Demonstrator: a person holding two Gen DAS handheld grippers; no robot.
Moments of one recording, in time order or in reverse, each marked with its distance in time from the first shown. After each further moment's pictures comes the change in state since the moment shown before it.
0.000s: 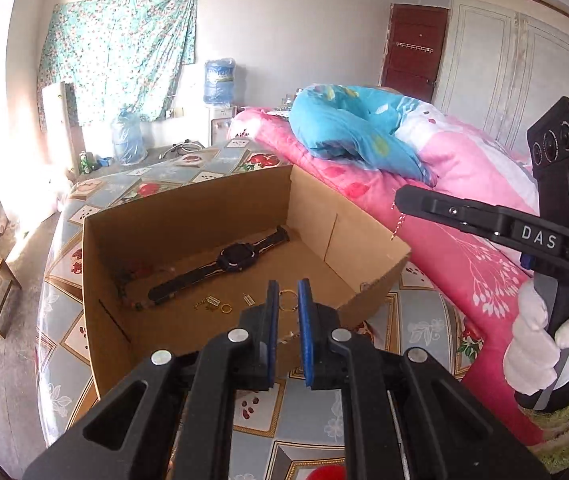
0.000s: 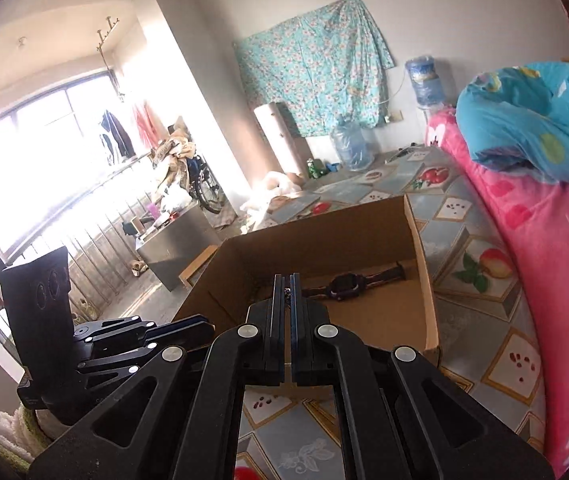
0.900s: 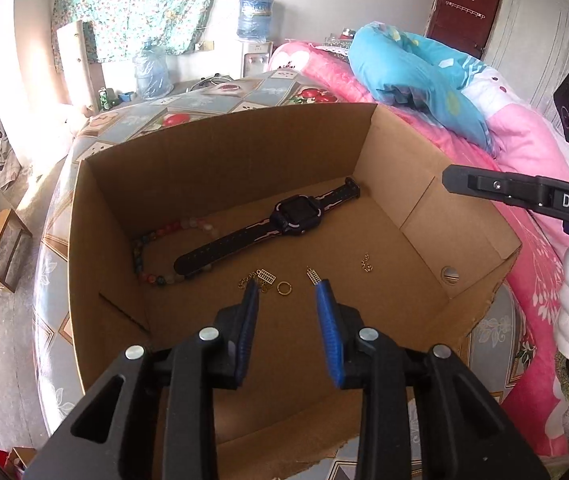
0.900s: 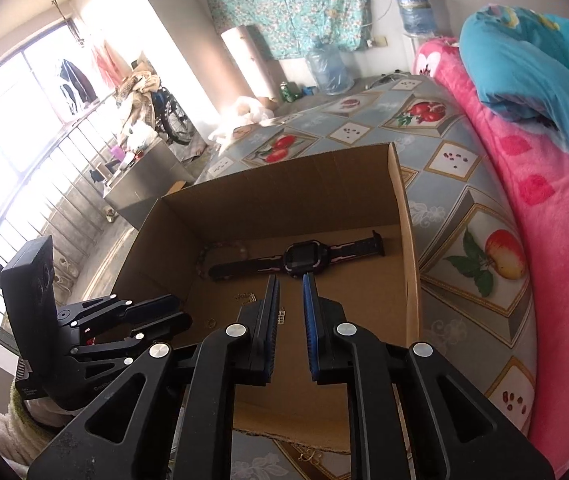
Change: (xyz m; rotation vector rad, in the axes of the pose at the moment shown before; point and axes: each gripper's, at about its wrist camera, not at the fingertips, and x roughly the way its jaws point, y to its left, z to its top) left arm 0.072 0.052 0.002 -0.078 0.222 0.077; right arm 0.064 -0.029 0.022 0.026 0.288 -0.096
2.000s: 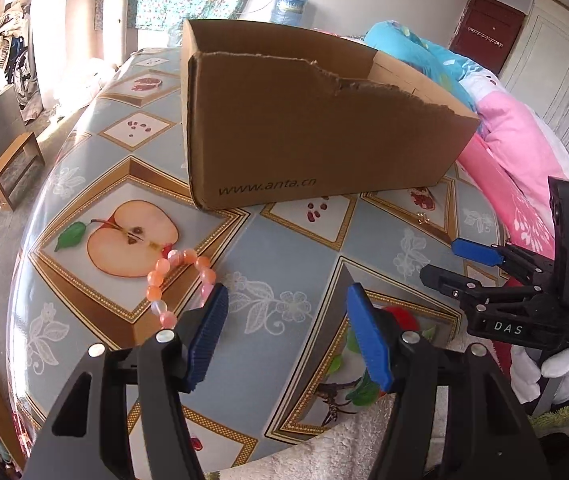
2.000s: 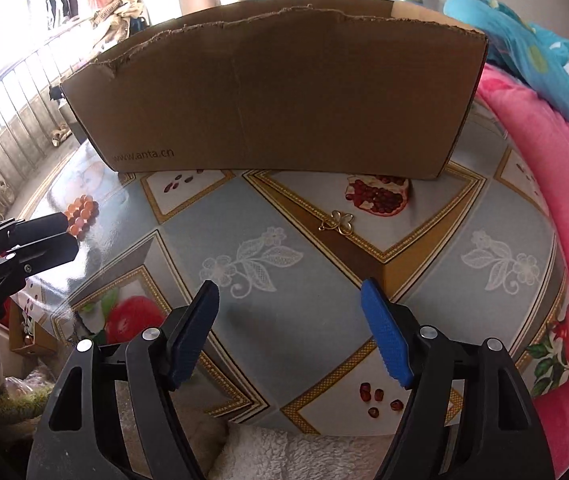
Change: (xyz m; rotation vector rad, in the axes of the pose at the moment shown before) left arm -0.049 0.002 -0.173 -0.153 -0.012 -0.021; right arm 0.030 0.044 -0.187 -0.166 0.100 -0.285
